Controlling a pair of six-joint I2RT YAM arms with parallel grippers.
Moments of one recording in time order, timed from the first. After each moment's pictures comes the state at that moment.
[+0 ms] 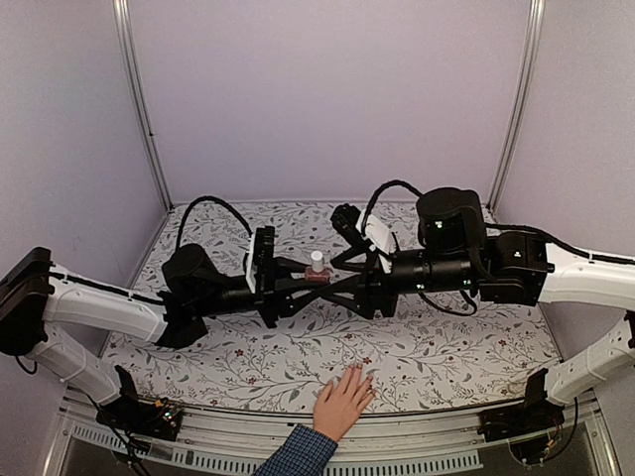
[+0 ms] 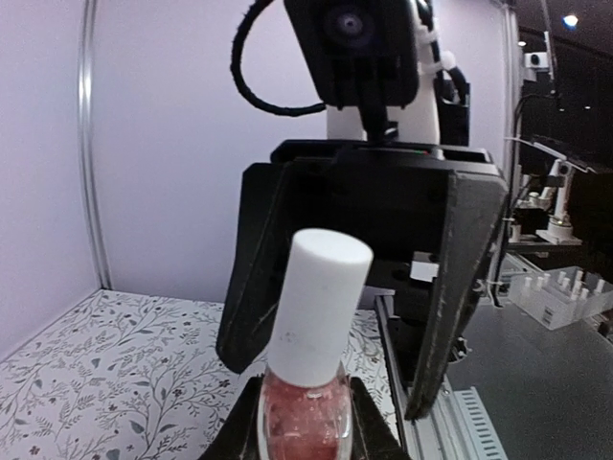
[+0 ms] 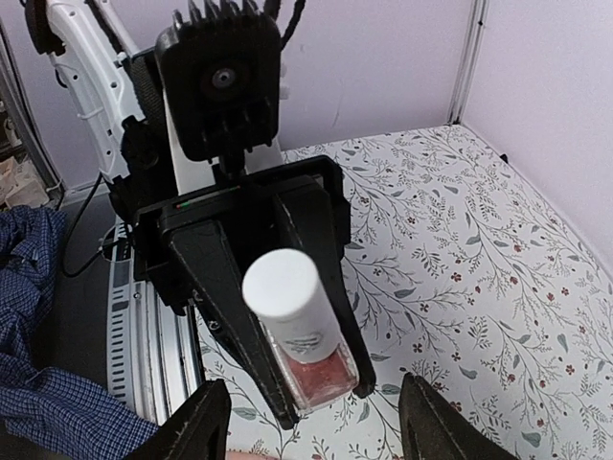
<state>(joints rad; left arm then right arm) -0.99 1.42 0.59 1.05 0.44 -0.11 1.17 1.31 1.15 -0.22 -0.09 -0.03</state>
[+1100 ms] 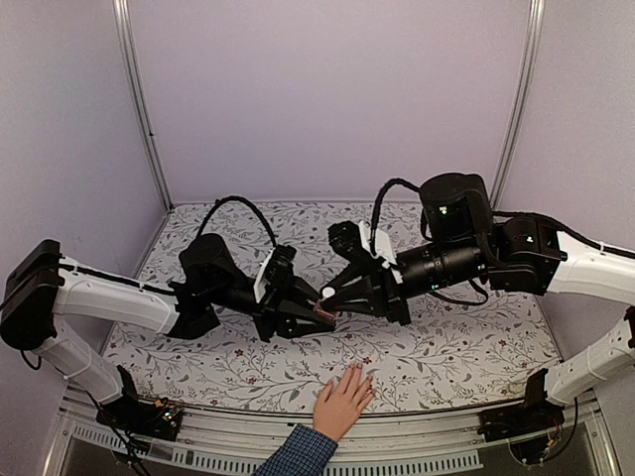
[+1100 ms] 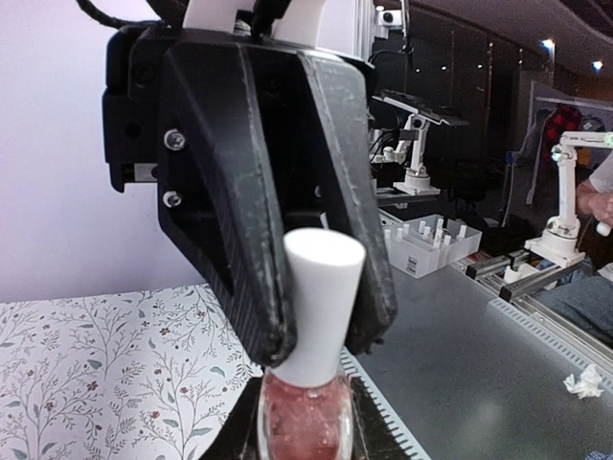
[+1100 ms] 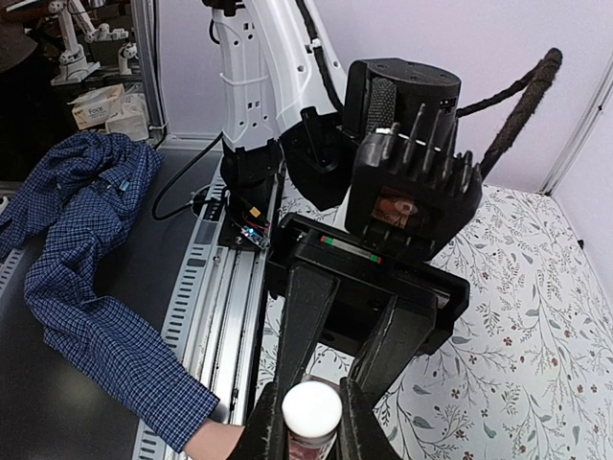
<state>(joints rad) -0.99 1.49 0.70 0.96 0.91 -0.15 1.18 1.30 1.25 -0.37 -0.38 -0.27</state>
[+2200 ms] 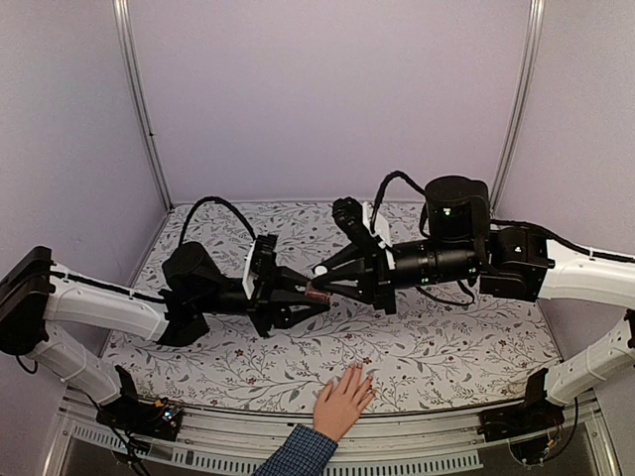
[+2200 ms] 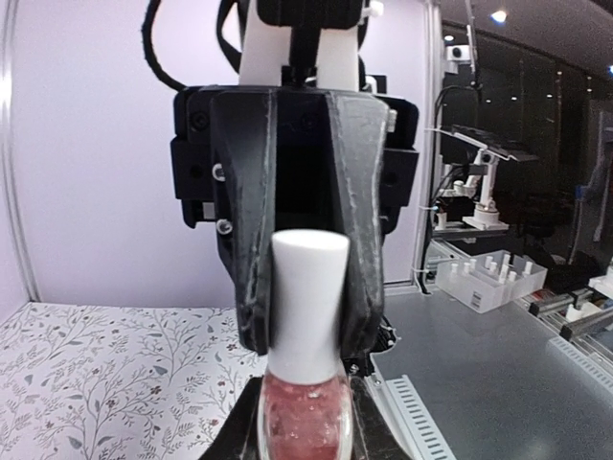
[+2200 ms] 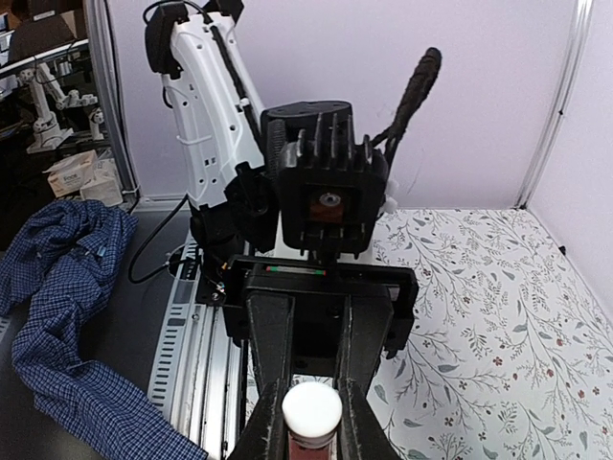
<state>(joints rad) -0.99 1.43 0.62 1.07 0.71 -0.17 1.16 1.30 1.16 -0.13 -0.37 -0.14</state>
